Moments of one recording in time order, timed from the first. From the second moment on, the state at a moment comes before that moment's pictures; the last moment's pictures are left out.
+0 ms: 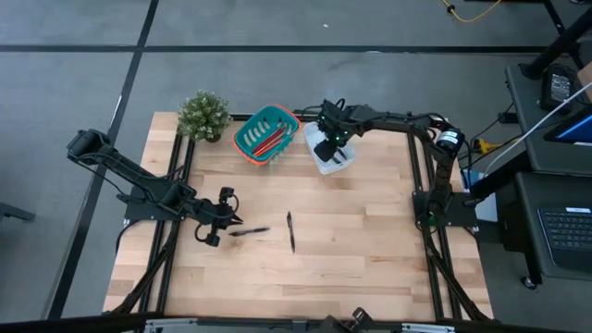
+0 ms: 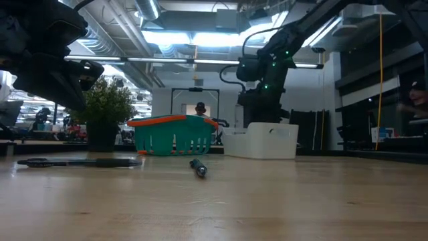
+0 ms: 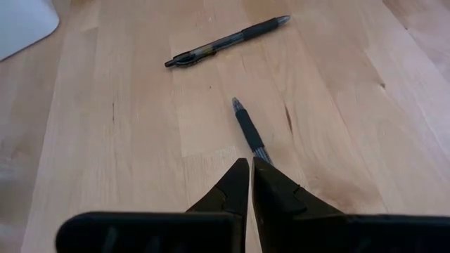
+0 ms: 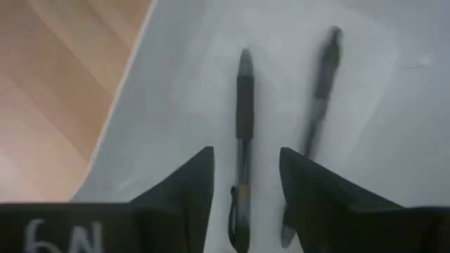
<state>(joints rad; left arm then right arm) -0.43 0.92 0.35 -0.18 -0.28 -0.08 -0.56 1.92 1.37 -0.71 -0.04 0.20</state>
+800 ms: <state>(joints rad) -0.43 0.92 0.35 -0.15 -0.27 -0.28 -0.35 1.85 1.57 -0.93 0.24 0.18</state>
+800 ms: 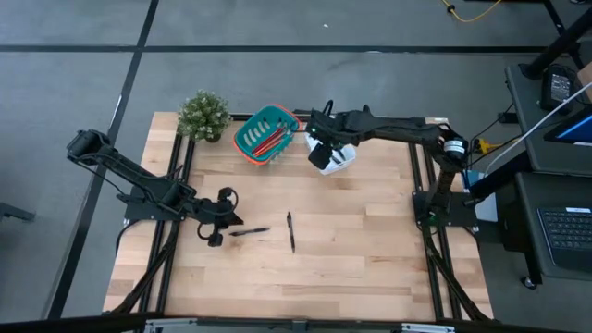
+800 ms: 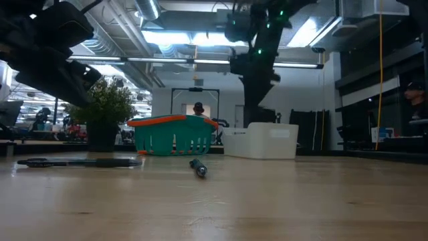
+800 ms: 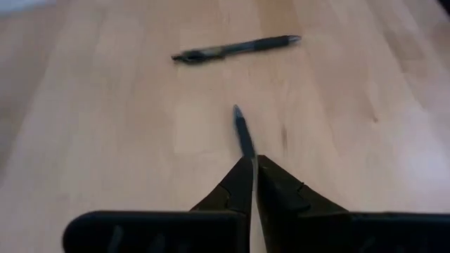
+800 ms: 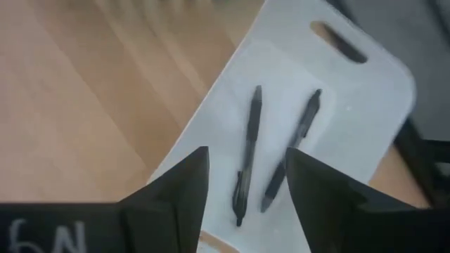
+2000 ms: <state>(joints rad) -0.35 1.50 0.62 -0.27 -0.09 -0.42 -0.17 1.74 1.57 -0.96 0.32 0.21</state>
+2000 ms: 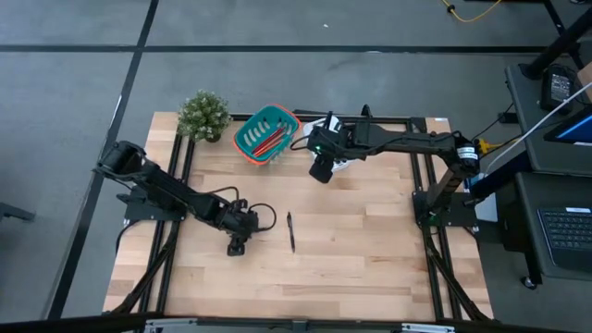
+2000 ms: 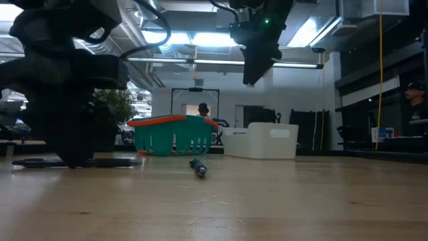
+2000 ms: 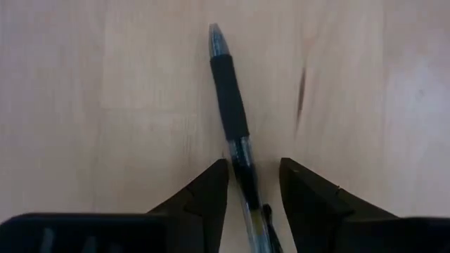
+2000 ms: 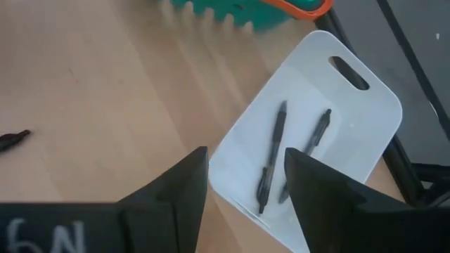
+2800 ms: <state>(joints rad) -0.36 1.55 0.63 -0.31 -0.09 -0.59 -0.01 1.74 1.57 -0.96 0.33 0.23</state>
